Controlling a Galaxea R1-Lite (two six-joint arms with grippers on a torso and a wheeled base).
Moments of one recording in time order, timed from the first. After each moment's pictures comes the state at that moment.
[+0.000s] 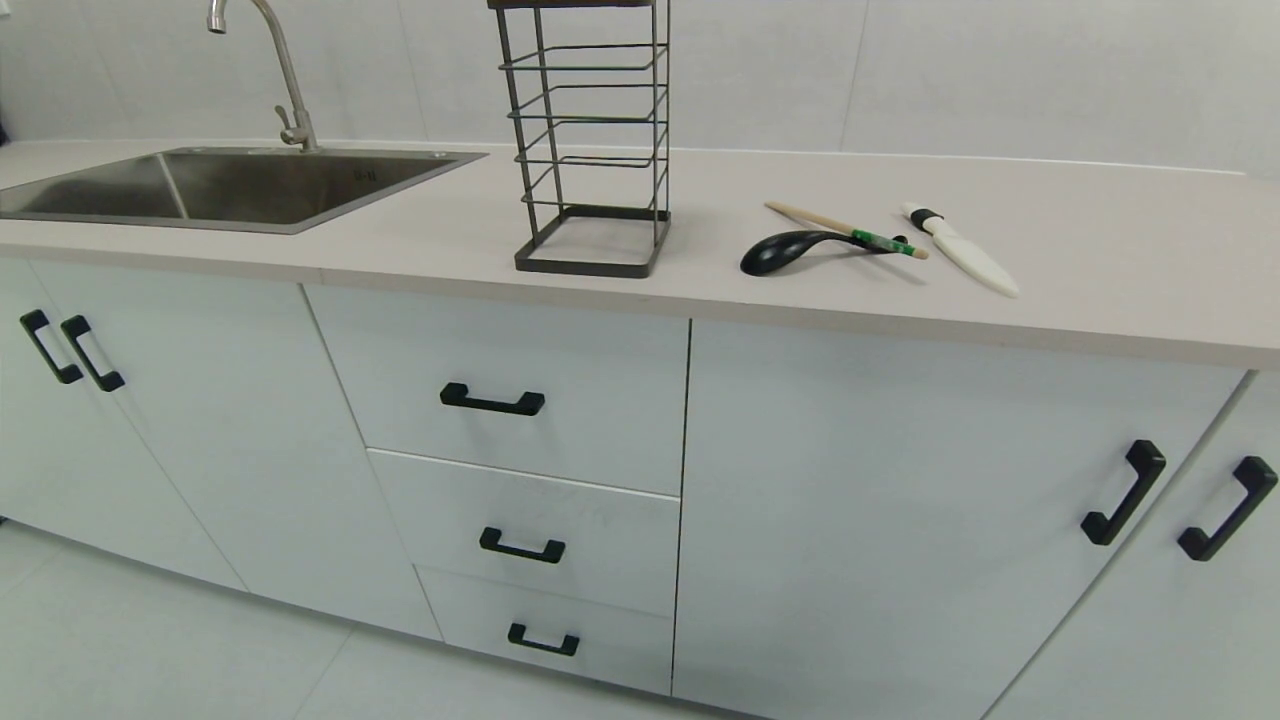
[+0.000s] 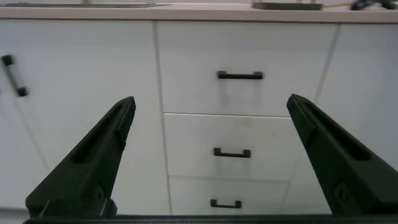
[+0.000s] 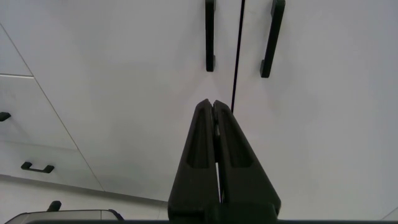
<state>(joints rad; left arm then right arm) -0.02 0.08 -0.19 -0.09 -0.23 -0.03 0.00 0.02 0.00 0.00 -0.02 0.01</state>
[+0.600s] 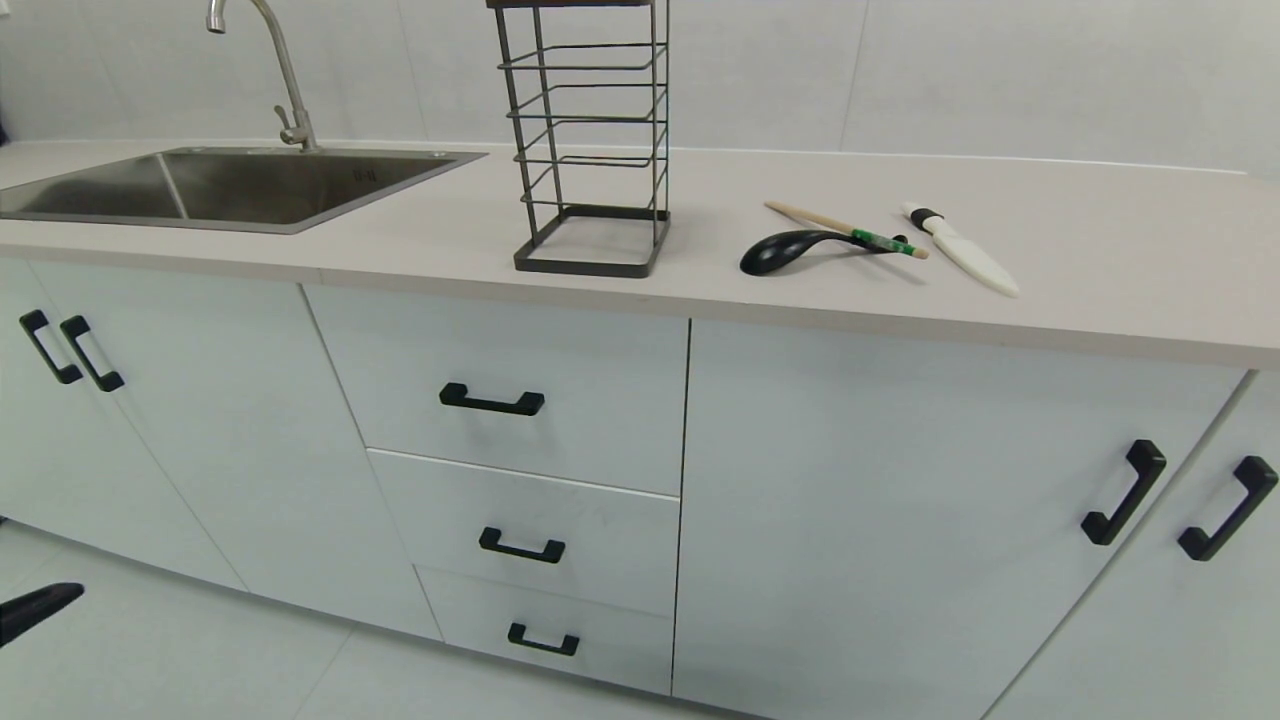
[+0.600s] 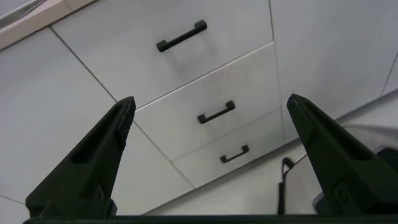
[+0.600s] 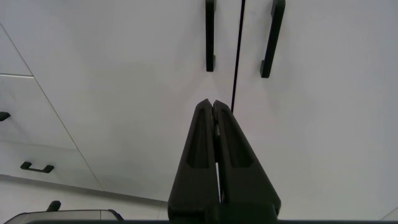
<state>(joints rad) -0.03 0.46 -0.25 -0.09 -0.47 0.48 0.00 0.02 0.00 0.00 -0.02 0.01</state>
